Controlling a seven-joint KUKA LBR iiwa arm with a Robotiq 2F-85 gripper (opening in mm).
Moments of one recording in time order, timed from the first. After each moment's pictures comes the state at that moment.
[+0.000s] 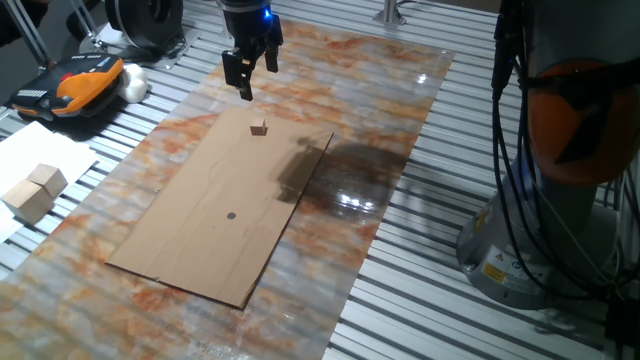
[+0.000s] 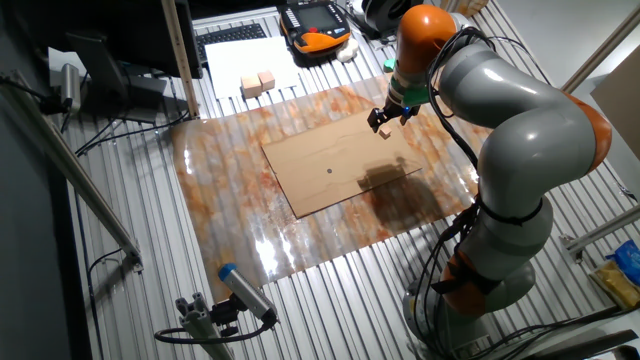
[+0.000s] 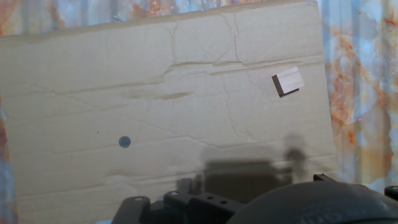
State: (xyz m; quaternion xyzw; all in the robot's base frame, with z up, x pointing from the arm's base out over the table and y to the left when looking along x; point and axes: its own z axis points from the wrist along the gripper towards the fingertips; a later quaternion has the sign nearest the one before) arm 0.515 0.001 0.236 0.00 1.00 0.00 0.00
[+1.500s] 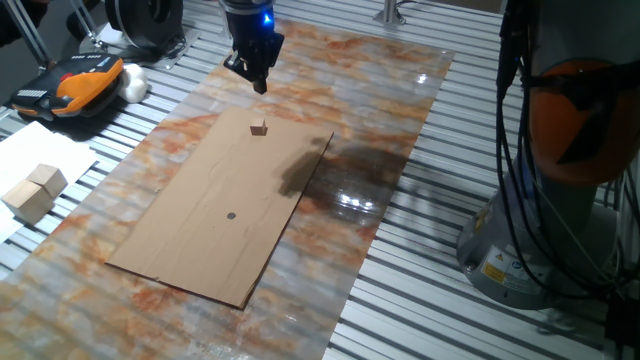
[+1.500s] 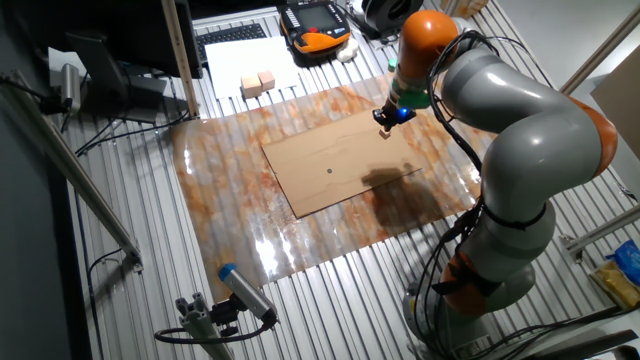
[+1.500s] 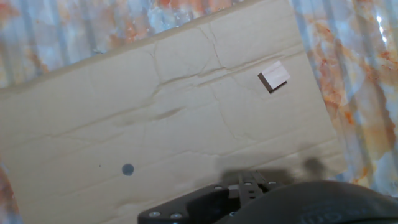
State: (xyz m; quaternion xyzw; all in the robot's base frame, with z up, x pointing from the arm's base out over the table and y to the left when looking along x) arm 0.516 0.002 0.235 0.10 0.99 0.00 0.02
